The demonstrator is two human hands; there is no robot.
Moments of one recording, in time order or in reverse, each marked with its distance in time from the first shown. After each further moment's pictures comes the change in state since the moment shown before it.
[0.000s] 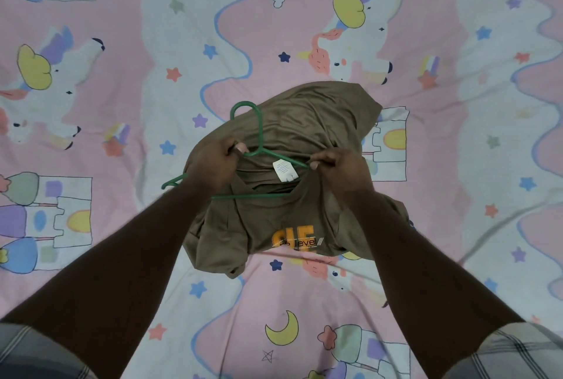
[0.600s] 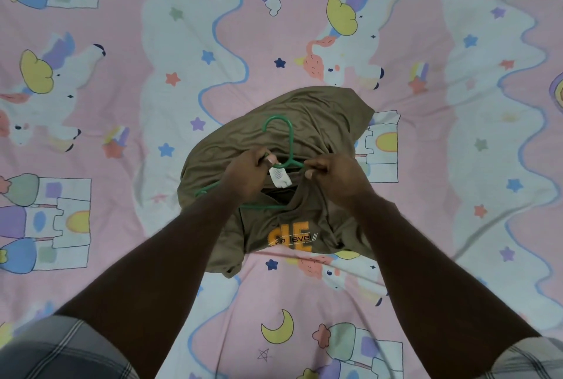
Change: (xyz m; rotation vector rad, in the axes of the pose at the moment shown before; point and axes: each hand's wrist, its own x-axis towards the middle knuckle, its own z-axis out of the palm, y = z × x) left_hand -0.016 0.040 0.040 -0.099 -0.123 0.060; right_hand -0.014 -0.014 -0.019 -0.156 -0.181 -0.088
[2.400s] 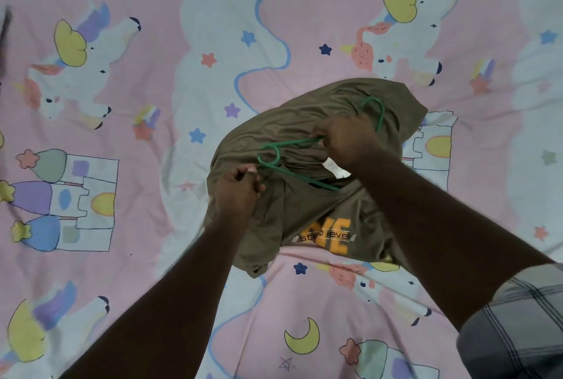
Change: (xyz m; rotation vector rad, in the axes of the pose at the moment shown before) left_hand -0.028 -0.085 0.008 -0.787 0.450 -0.437; right_hand 0.087 -0.045 0.028 -0.612 -0.016 -0.226
